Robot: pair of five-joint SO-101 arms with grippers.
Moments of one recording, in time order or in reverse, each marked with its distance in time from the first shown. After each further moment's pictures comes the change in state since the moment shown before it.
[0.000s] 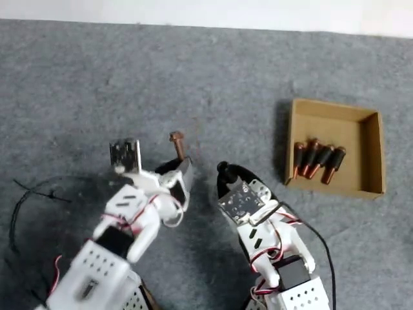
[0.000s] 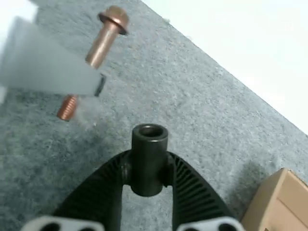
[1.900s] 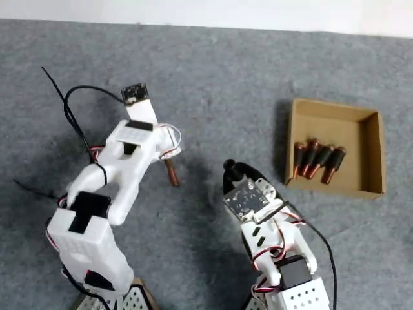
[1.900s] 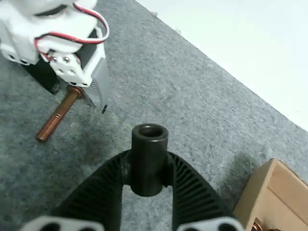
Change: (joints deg) left arm -15.6 81.9 -60.2 24.7 -0.1; right arm 2.5 0.0 0.0 0.0 0.0
